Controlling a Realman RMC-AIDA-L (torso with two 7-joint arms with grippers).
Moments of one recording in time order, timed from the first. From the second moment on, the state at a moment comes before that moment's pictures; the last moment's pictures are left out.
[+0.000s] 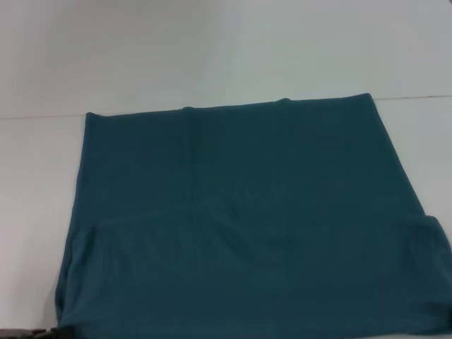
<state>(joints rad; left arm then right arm) -0.26 -2.15 0.57 1.03 2.32 1.72 -2.04 0.23 1.95 -0.47 -0.75 -2.30 -1.69 2.29</state>
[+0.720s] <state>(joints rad) -0.16 -2.17 0.54 1.05 2.33 1.80 -2.03 0.18 1.94 -0.45 -0.75 -2.32 -1.75 2.27</state>
